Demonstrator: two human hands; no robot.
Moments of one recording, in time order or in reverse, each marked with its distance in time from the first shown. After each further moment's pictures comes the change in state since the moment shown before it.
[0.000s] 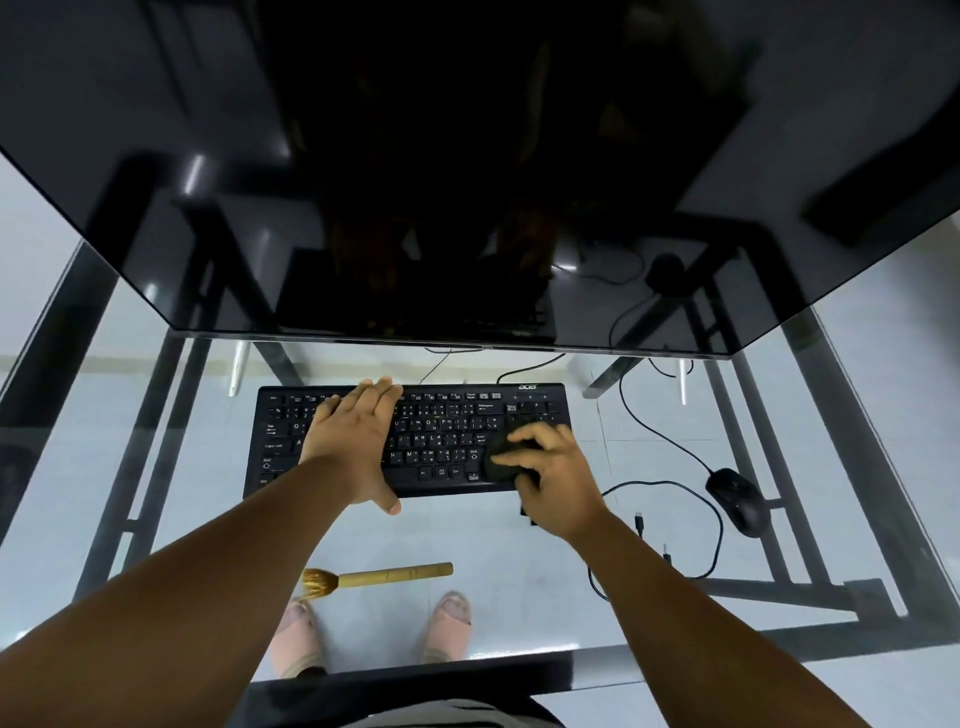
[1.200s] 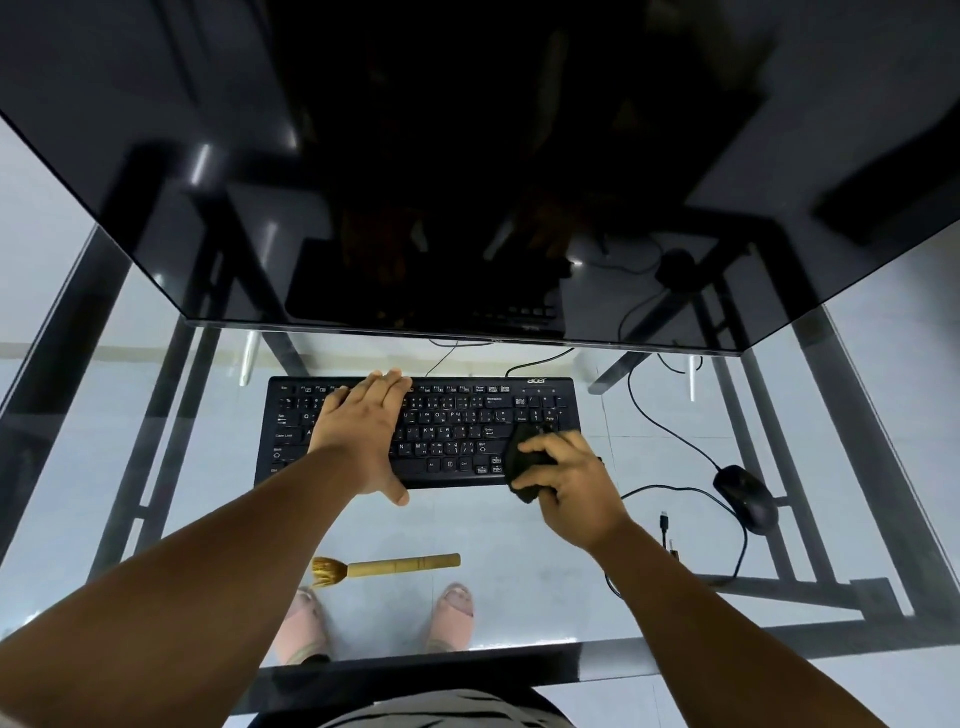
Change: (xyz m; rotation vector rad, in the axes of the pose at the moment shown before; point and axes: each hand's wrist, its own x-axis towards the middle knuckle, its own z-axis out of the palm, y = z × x) left_hand 0.002 -0.003 0.004 -0.002 -0.001 0.003; right_hand -0.017 0.006 -0.009 -0.089 -0.059 -0.099
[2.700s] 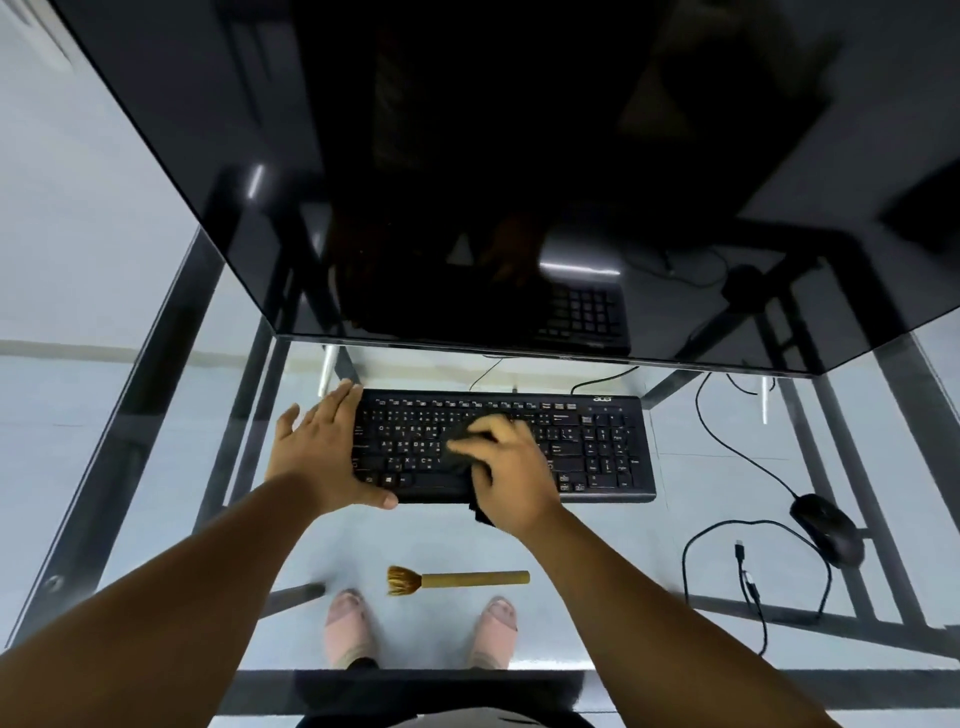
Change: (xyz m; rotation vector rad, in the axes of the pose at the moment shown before) left_hand -0.036 -0.104 0.014 -0.128 0.116 -0.174; right_hand 0.079 -0.110 0.060 0.117 -0.031 0.049
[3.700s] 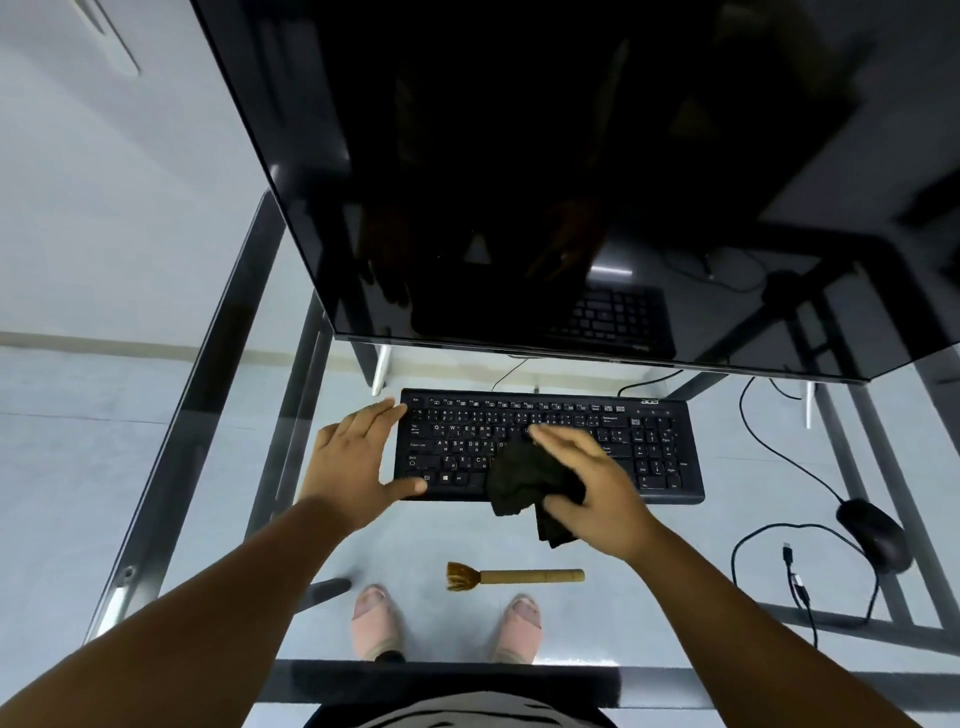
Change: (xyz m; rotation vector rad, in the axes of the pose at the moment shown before) left_hand -0.015 -0.048 0.020 -0.181 0.213 0.149; right_hand -0.023 0.003 -0.028 0.324 -0.164 0.091
